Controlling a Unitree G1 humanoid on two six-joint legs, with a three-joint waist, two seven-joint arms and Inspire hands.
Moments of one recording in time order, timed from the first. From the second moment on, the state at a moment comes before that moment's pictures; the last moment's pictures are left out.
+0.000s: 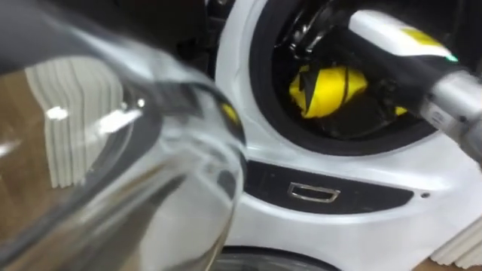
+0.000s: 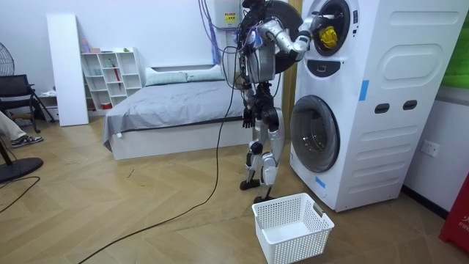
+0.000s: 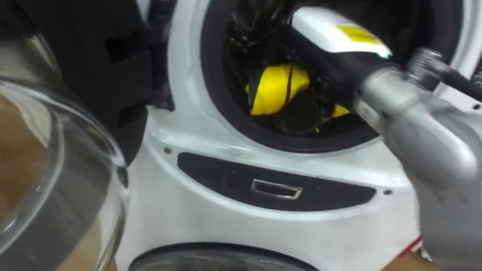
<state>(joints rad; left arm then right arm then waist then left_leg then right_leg) 0.20 0.25 0.25 1.13 0.19 0.20 0.15 -0.37 -0.67 -0.01 -0.66 -0.50 0.32 0.62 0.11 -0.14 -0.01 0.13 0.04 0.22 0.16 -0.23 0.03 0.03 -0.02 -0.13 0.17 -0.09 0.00</state>
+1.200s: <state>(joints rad) 0.23 0.28 0.28 1.22 0.16 0.08 0.18 0.20 -0.54 -0.50 -0.62 -0.17 0.16 0.15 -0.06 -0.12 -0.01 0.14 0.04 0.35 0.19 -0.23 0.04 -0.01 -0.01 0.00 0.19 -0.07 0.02</state>
